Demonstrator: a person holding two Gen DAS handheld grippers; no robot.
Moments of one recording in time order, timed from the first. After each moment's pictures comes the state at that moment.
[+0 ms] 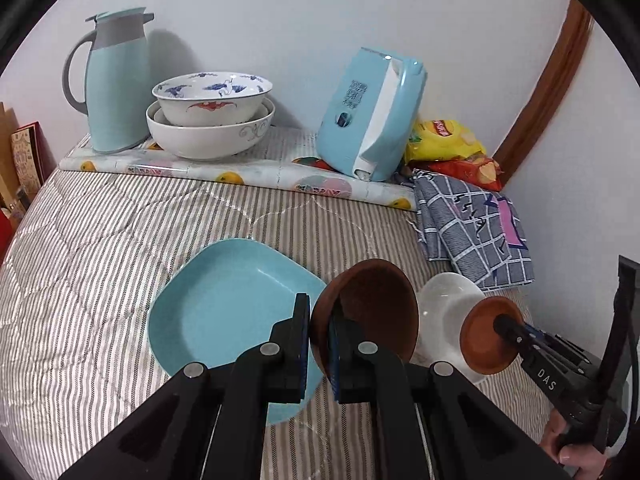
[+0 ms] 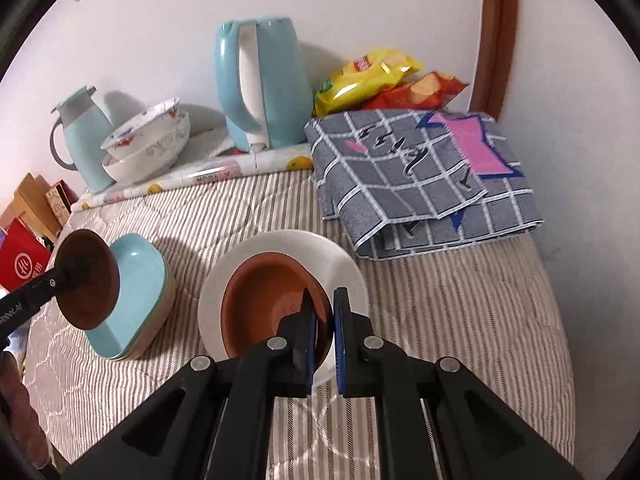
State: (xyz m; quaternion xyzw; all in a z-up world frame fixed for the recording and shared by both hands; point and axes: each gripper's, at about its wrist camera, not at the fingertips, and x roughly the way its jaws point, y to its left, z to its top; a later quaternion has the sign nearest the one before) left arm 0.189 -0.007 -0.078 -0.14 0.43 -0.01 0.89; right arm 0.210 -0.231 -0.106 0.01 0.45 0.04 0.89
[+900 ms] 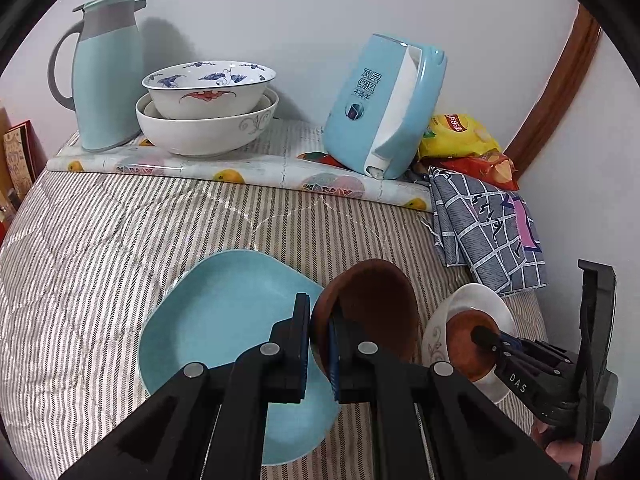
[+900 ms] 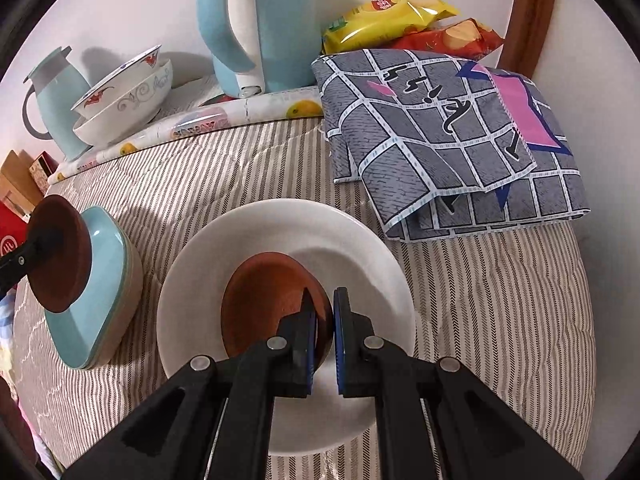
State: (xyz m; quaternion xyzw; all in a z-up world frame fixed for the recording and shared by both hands) left arm 0.215 0.000 -0.096 -0.13 0.44 -0.01 0.89; right arm 0.255 -0.215 -0.151 -0.01 0.52 0.04 0.85
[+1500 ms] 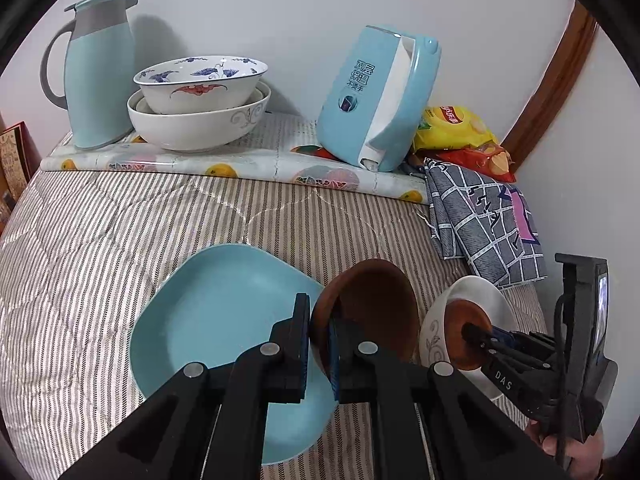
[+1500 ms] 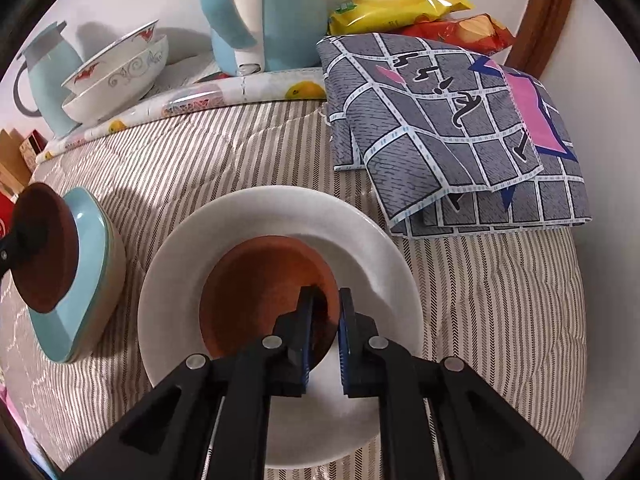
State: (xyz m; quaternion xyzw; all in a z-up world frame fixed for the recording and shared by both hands) left arm 0.216 -0.003 -0.099 -0.13 0.45 -0.02 0.88; right arm 0.264 -0.204 -0.163 -0.06 0.54 0.03 0.84
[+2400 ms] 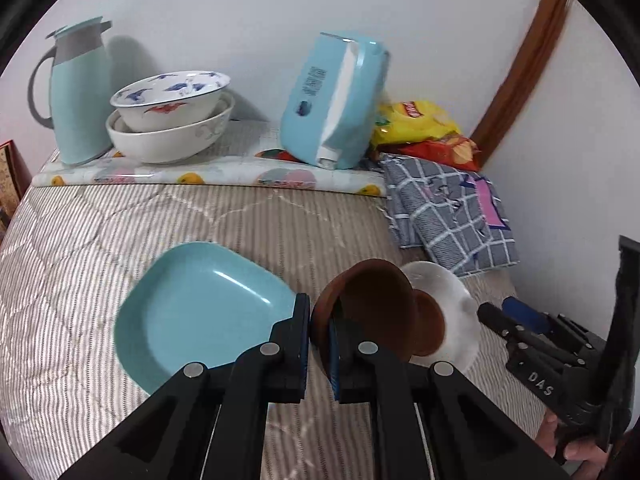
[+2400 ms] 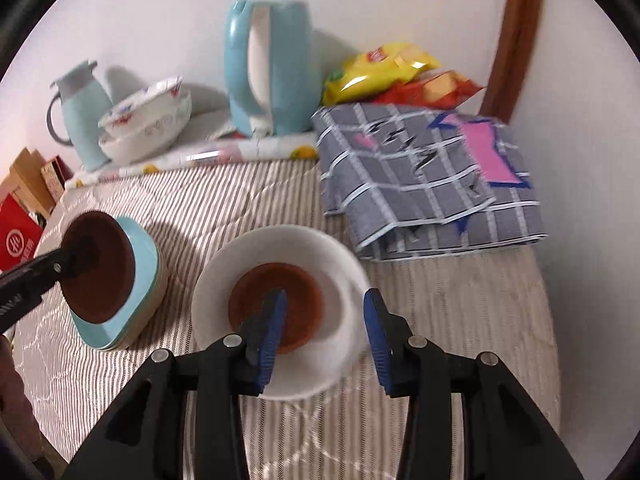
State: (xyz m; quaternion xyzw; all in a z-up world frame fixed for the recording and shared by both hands) left arm 0.198 -0.040 -0.070 -0.11 0.45 -0.05 0.89; right arm 0.209 -0.234 -0.093 -0.02 0.45 0.04 0.89
